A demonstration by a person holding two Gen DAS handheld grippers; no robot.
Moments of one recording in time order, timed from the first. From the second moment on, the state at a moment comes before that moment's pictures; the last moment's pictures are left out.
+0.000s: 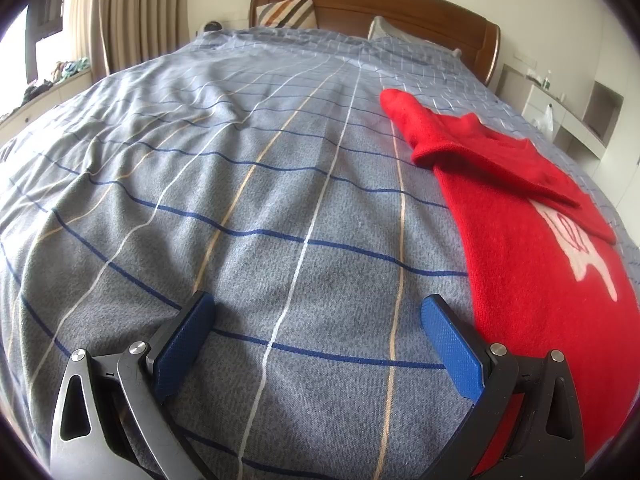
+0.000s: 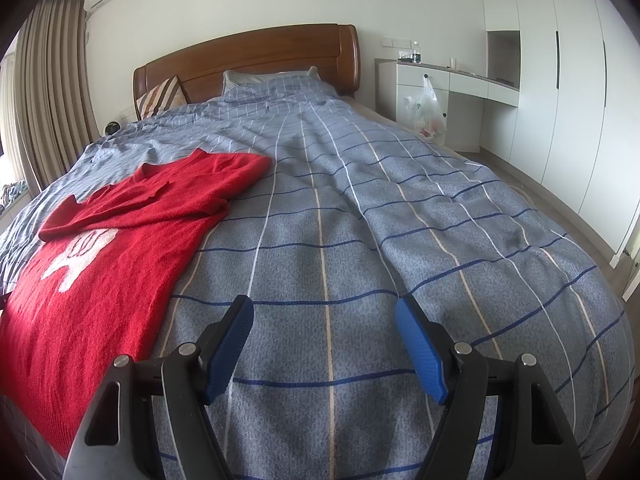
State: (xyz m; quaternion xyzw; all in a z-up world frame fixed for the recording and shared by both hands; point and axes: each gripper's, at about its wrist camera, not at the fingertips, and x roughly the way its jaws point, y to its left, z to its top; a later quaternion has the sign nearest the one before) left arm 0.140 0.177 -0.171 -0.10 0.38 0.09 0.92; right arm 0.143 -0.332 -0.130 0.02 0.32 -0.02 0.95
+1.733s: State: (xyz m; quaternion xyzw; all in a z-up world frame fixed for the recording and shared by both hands) left arm 0.307 0.144 -0.072 -0.22 0.43 -0.07 0.87; right arm 0.329 -0.277 -0.090 0.26 0.42 0.21 0.84
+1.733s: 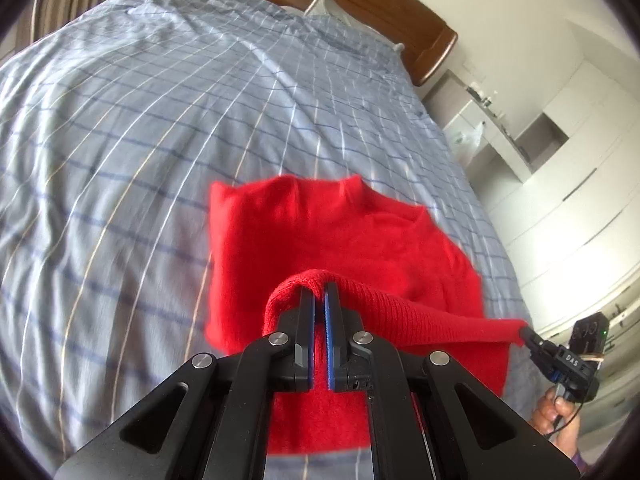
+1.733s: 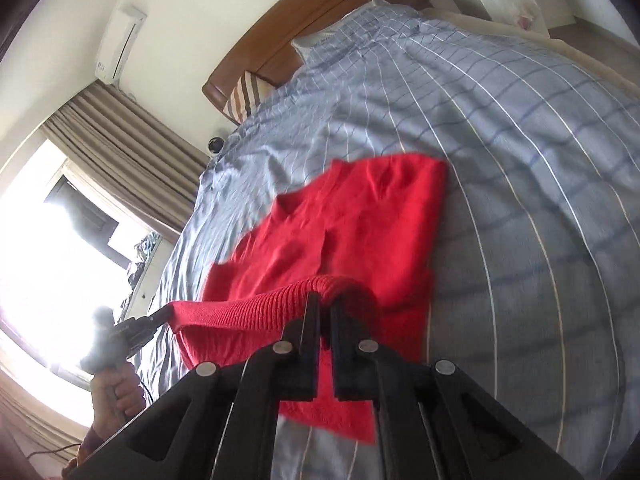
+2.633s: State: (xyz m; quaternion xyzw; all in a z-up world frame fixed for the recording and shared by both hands) left arm 0.222 0.087 -0.107 -0.07 0.44 0.02 0.89; right arm 0.289 -0.243 -0.116 0.07 0.47 0.21 0.85
